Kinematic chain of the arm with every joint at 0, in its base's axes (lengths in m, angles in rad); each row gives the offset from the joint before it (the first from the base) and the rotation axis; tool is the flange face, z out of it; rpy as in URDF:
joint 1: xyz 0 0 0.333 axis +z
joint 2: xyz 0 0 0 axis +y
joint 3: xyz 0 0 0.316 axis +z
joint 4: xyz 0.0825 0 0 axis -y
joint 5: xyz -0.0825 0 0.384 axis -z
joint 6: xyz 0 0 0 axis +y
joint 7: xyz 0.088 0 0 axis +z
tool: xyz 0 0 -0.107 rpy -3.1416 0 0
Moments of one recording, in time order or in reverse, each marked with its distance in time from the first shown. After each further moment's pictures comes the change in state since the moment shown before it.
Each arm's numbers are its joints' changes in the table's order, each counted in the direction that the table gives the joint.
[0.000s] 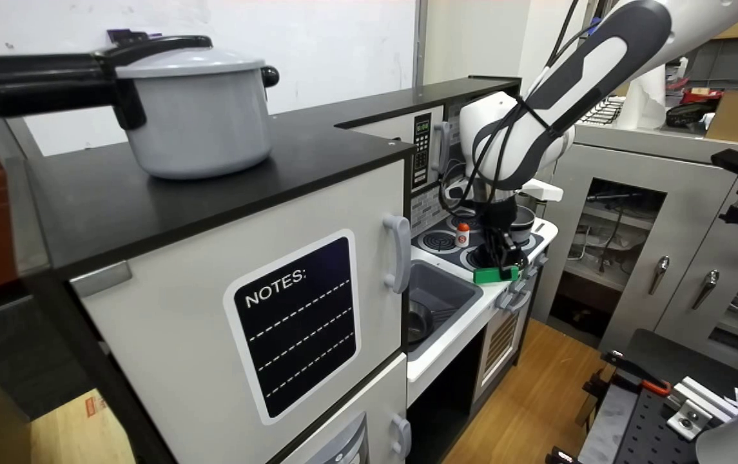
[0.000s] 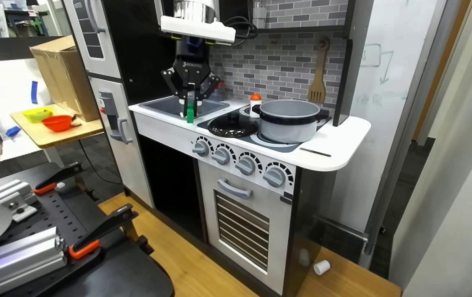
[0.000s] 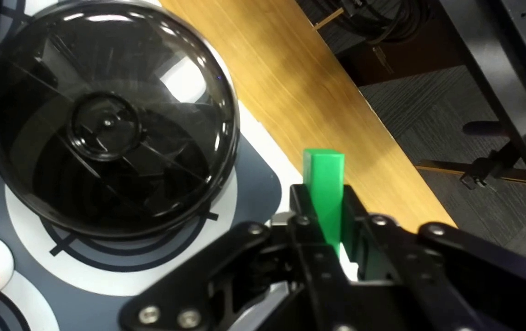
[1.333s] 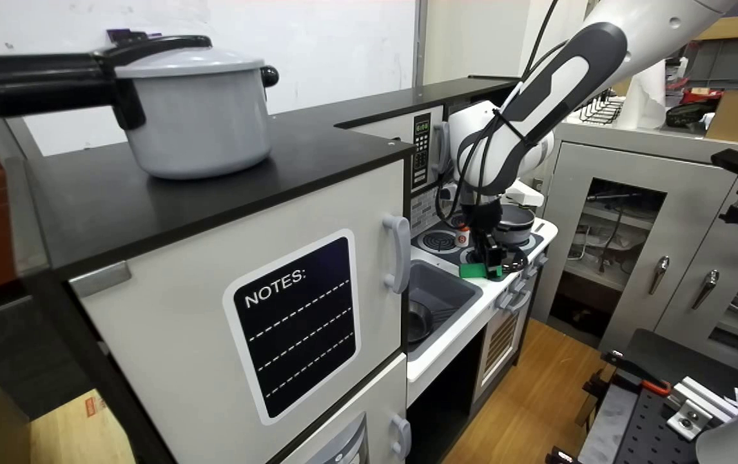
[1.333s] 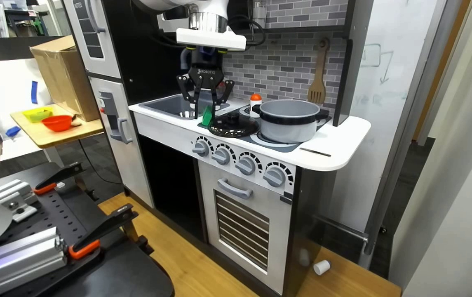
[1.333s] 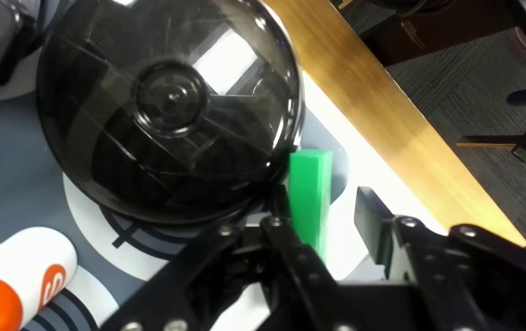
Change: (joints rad) arm -0.011 0.113 0.001 0.096 0.002 -0.042 -0.070
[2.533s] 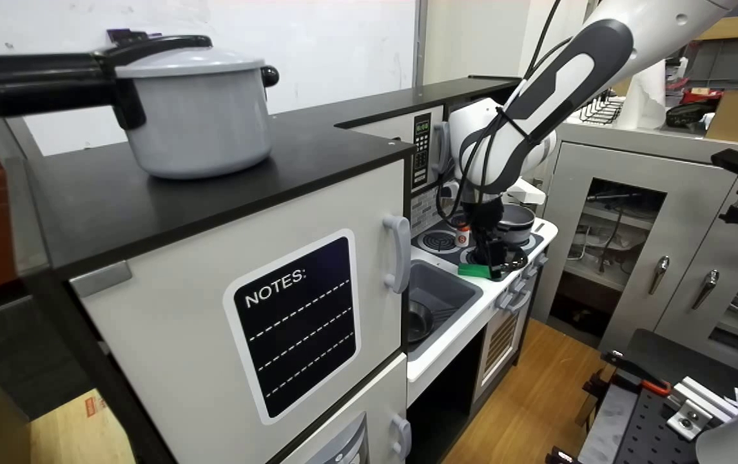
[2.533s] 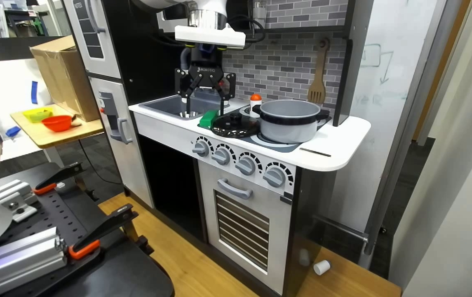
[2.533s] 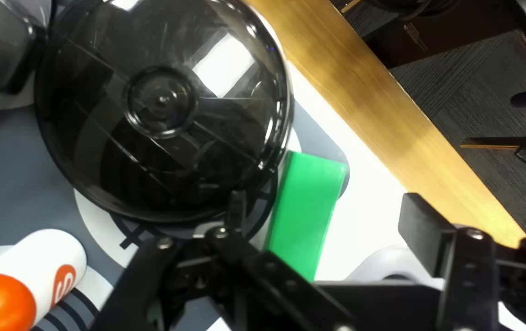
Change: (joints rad) arm -0.001 -0.017 0.000 -0.008 0.019 0.001 -0.021
